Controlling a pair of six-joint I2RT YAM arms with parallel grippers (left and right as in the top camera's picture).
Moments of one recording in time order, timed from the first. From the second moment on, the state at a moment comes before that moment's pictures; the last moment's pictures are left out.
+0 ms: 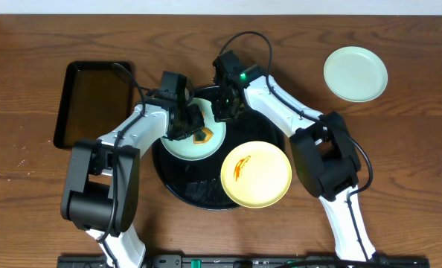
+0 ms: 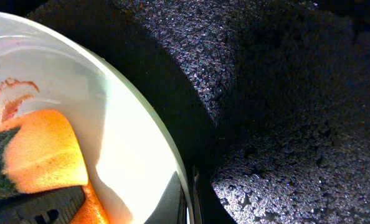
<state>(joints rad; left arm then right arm) -0.22 1.88 1.11 -0.48 0.28 -0.58 0.58 2.35 1.86 -0.83 -0.25 0.38</state>
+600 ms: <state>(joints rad) -0.07 1.78 1.11 -0.53 0.18 -0.59 0.57 2.35 1.86 -0.86 -0.25 0.38</state>
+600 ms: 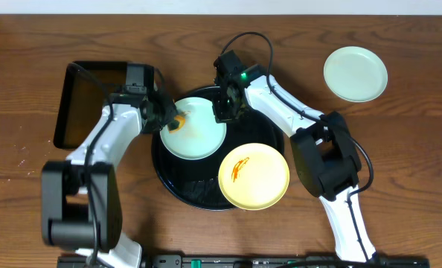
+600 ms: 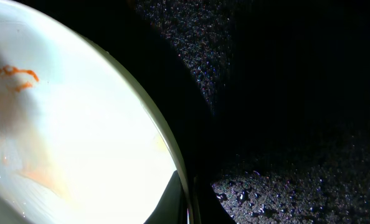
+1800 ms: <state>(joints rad) -0.17 1.91 1.11 -0.36 0.48 -0.61 0.56 2.35 1.86 -1.01 -0.37 0.15</state>
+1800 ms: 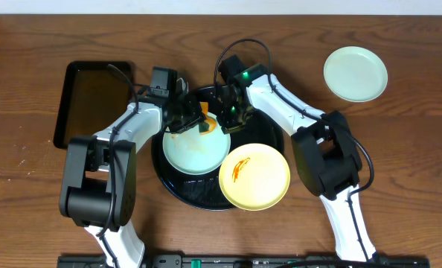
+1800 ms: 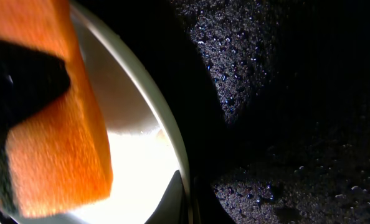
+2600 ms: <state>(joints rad) -0.19 1.88 1.12 -0.55 0.15 -0.59 0.56 2.35 1.86 -1.00 -0.37 0.18</state>
